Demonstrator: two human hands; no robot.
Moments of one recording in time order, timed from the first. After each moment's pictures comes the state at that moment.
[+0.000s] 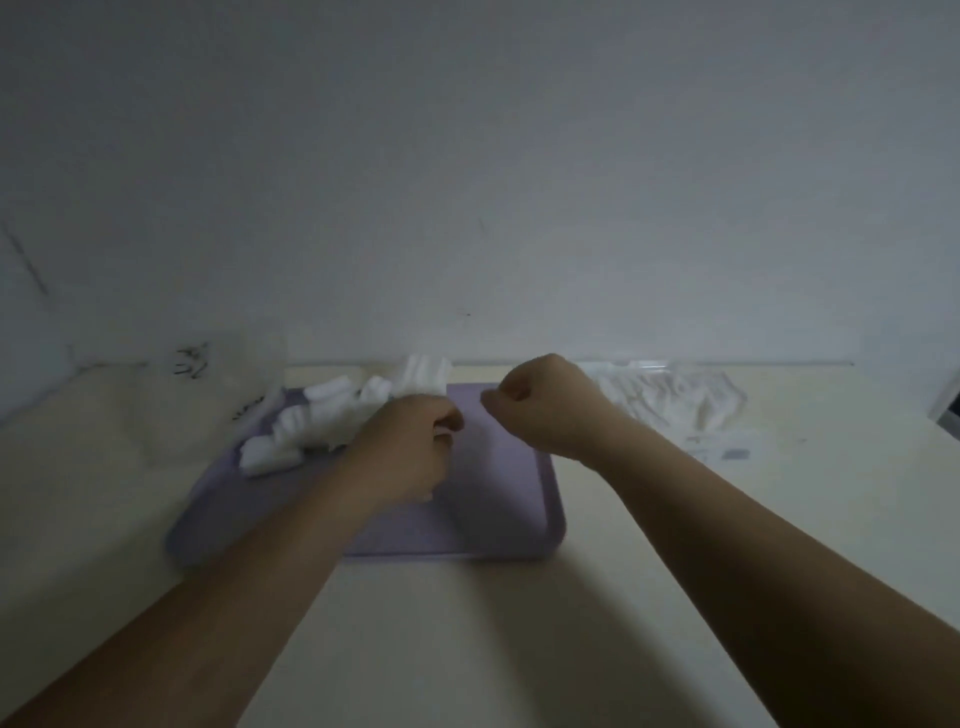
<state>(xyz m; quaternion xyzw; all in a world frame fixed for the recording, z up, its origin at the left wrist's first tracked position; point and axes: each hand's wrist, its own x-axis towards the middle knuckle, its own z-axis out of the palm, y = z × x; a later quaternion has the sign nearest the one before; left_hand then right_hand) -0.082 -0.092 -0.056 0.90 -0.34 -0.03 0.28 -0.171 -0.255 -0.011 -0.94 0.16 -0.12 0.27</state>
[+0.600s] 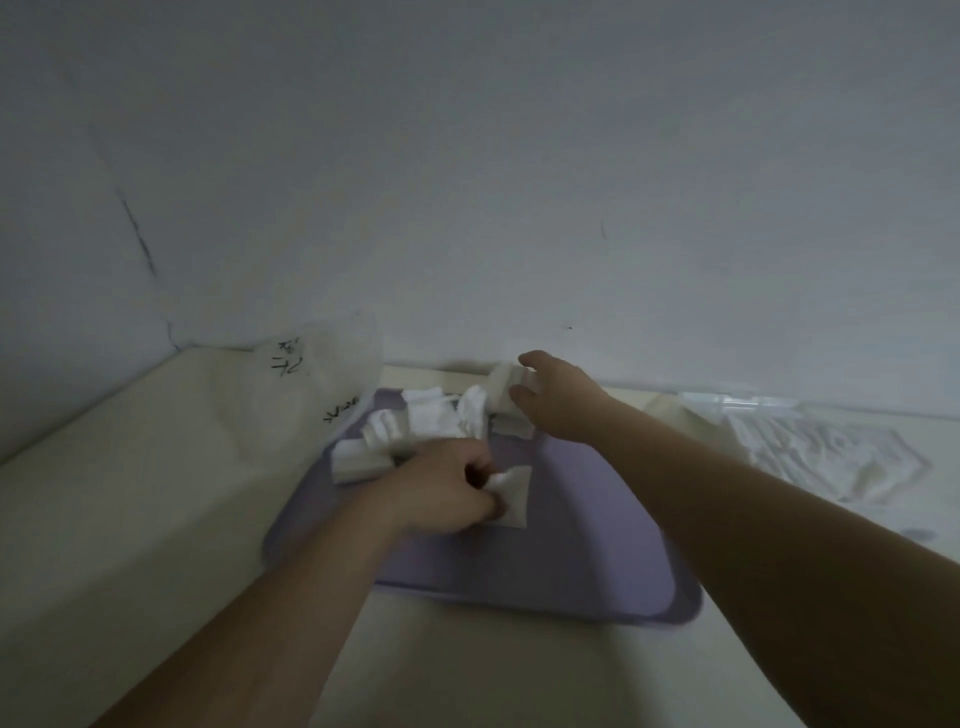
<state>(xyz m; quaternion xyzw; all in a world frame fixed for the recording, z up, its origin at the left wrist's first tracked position) -0.030 -0.038 -0.078 0.88 -0.29 -0.19 0.33 -0.022 -0.239 -0.056 -0.96 0.11 -0.06 0.26</state>
